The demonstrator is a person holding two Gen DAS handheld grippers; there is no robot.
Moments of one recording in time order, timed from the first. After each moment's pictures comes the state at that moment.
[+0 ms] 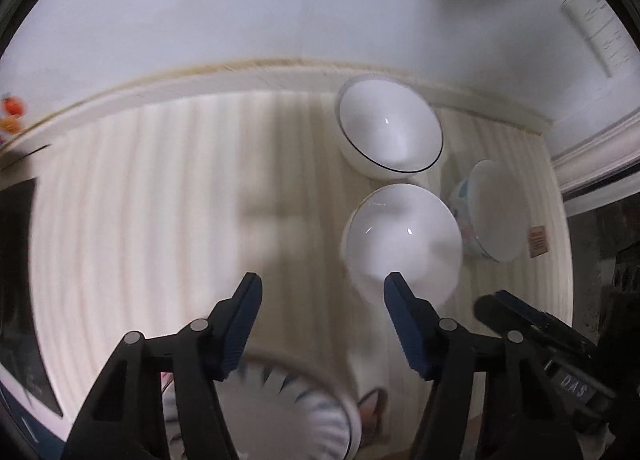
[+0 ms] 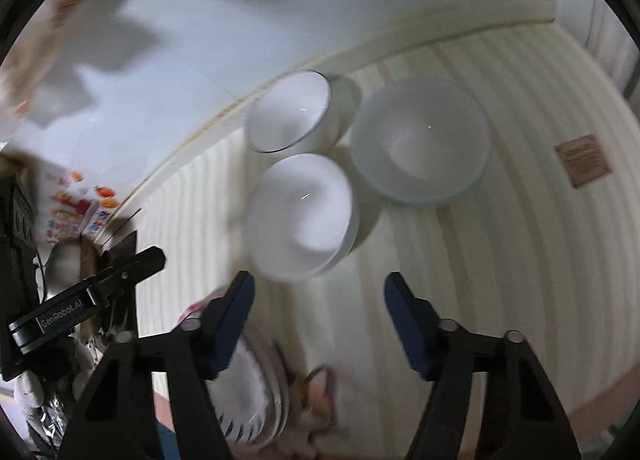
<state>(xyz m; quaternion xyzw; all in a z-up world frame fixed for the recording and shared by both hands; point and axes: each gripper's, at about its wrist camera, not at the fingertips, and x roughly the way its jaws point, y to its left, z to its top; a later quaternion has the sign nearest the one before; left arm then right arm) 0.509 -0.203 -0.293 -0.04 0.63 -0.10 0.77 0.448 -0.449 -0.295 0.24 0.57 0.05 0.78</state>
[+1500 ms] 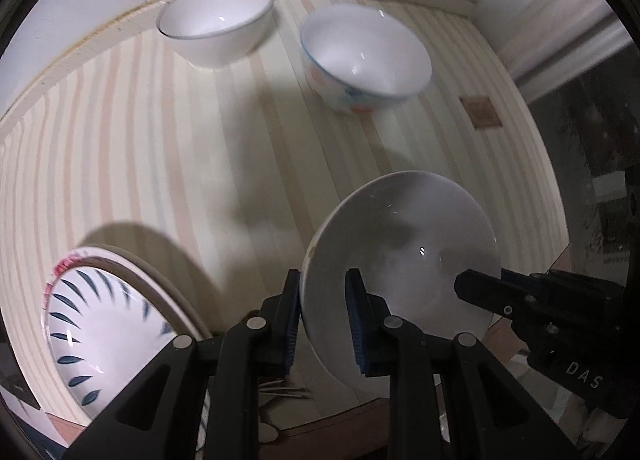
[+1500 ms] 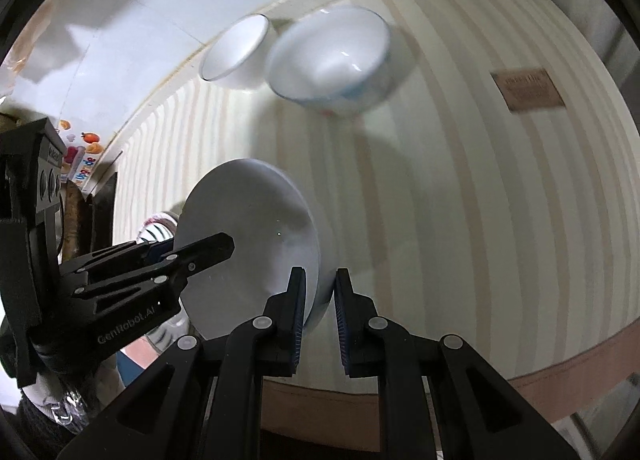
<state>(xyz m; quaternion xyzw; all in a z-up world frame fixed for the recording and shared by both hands) 0.398 -0.307 -0.314 0.03 0.66 -0.18 0.73 0.369 -0.500 -0.319 0.20 0.63 0.07 0.75</state>
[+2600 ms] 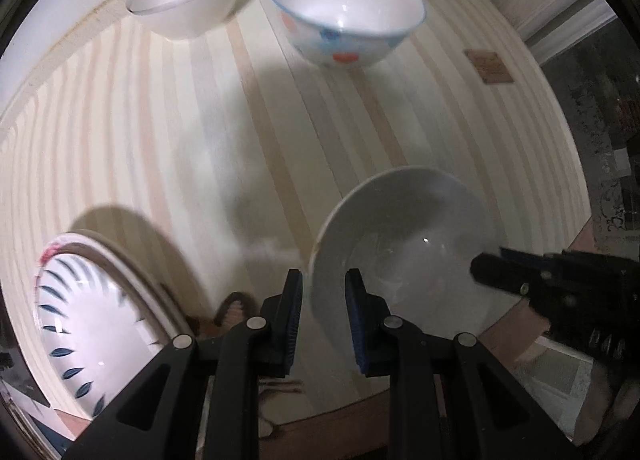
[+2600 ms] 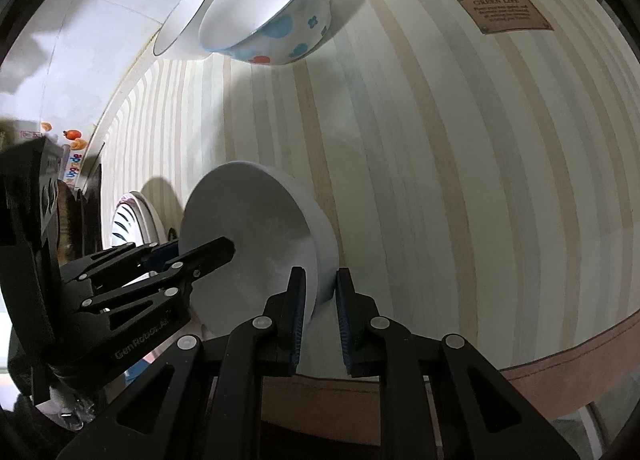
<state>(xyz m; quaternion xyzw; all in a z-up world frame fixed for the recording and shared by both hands) 0.392 -0.336 -0.328 0.07 0.67 -0.17 0.71 0.359 -0.533 -0.363 0.23 0.67 0.07 0.70</state>
